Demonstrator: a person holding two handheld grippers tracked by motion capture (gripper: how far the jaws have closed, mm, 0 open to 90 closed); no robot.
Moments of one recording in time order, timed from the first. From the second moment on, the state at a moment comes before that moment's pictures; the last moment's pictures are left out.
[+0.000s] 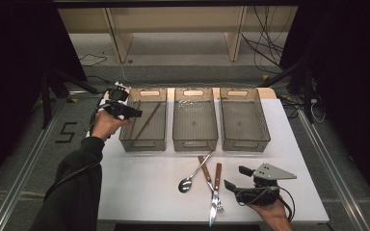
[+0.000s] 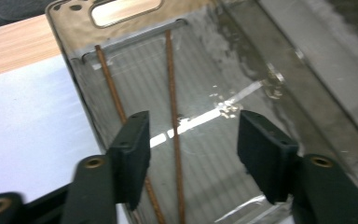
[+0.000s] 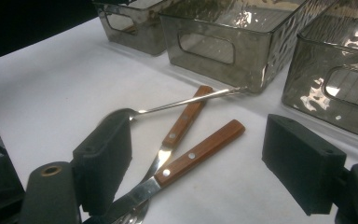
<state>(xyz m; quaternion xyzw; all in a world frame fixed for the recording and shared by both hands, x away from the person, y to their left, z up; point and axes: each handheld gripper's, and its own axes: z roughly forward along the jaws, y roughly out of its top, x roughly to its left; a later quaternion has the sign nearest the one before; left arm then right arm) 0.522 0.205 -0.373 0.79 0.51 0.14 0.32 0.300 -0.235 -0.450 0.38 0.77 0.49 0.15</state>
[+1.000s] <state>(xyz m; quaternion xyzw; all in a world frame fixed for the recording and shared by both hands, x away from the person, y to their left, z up) 0.410 0.211 -0.390 0.77 0.46 0.14 0.42 0.300 -0.236 -0.450 0.38 0.77 0.49 0.15</state>
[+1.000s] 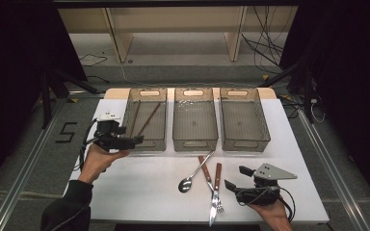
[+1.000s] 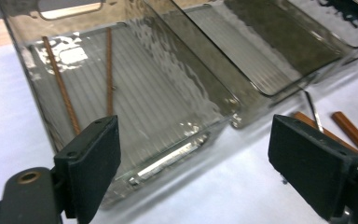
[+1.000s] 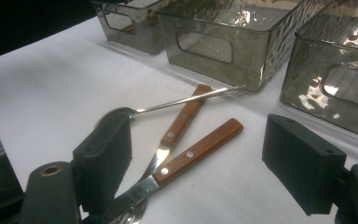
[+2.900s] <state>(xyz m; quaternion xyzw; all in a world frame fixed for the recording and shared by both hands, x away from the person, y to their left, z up) 0.322 0.210 -0.442 0.75 0.41 0.14 0.50 0.369 -0.154 -0.414 0.17 0.93 0.31 0.14</state>
